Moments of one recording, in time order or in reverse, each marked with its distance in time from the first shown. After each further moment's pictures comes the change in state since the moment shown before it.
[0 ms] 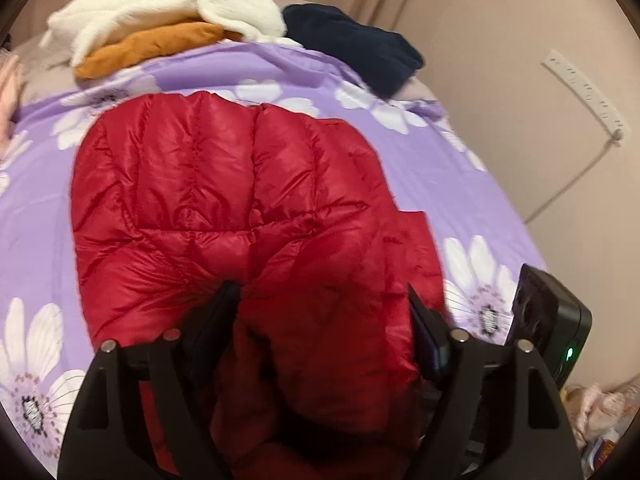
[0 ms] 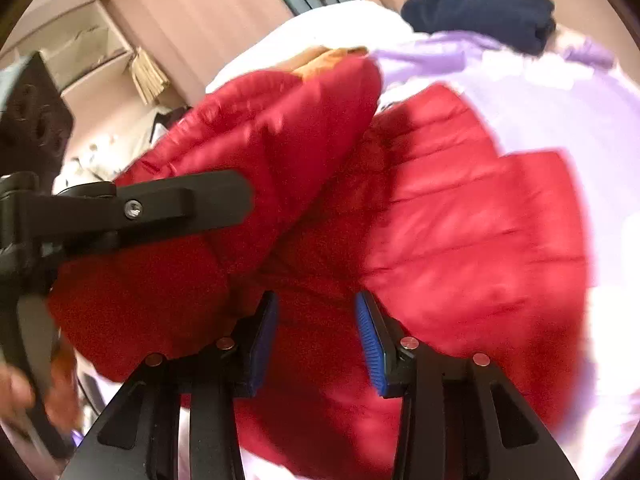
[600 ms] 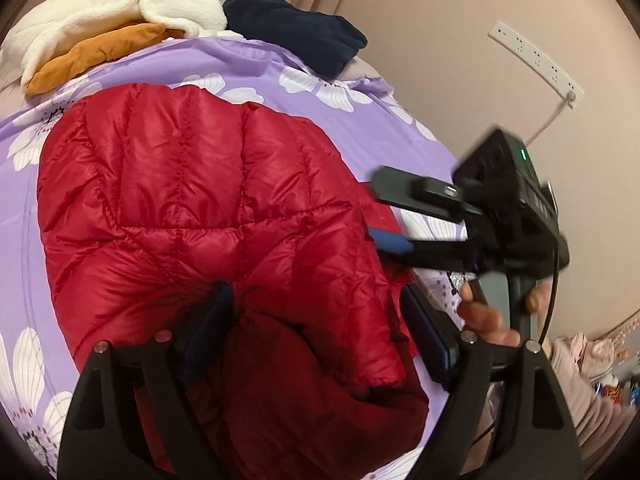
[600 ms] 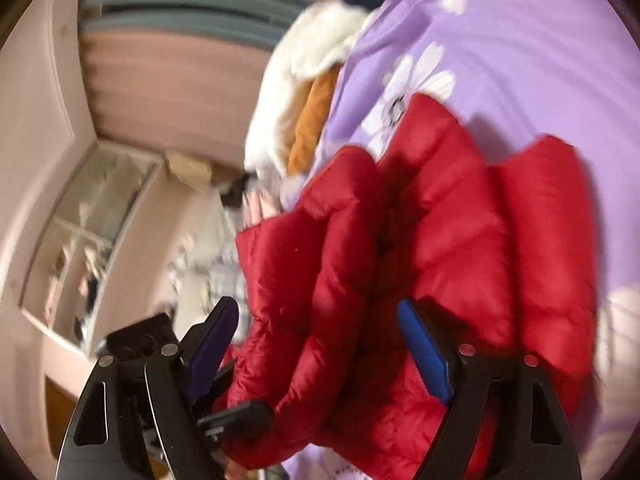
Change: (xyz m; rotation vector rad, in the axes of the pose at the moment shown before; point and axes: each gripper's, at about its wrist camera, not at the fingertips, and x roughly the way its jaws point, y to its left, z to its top) left arm -0.003 -0.007 -0.013 0.134 0.045 -0.141; right arm 0.011 -0.062 0.053 0.459 0.060 0.450
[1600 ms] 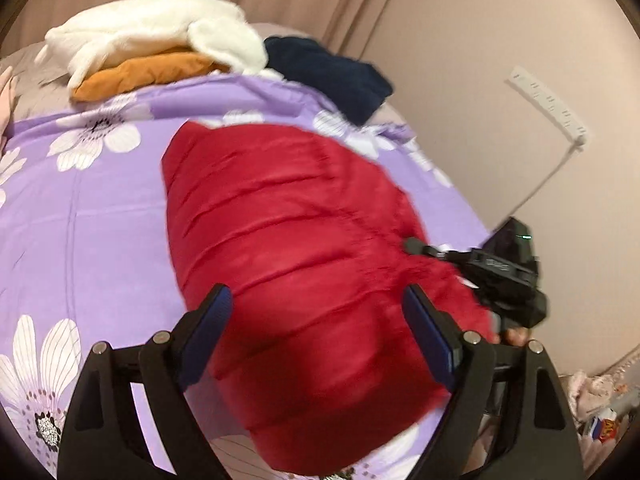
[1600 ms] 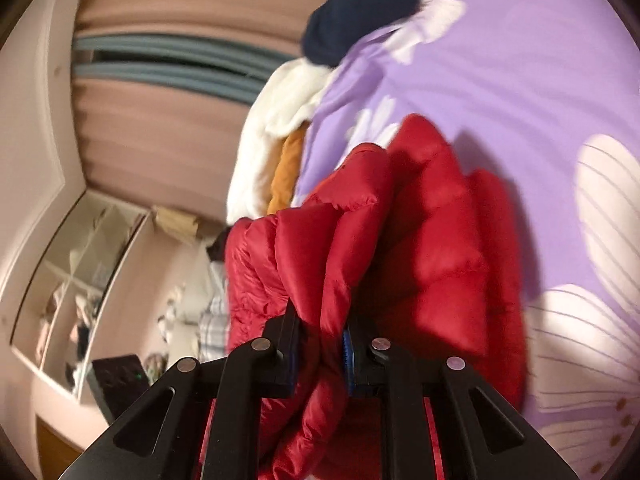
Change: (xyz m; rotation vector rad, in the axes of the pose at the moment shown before) left arm -0.042 0.018 0.002 -0.087 -0.119 0.072; right arm -0.050 -0.046 -0.018 0.124 -0.284 -0.048
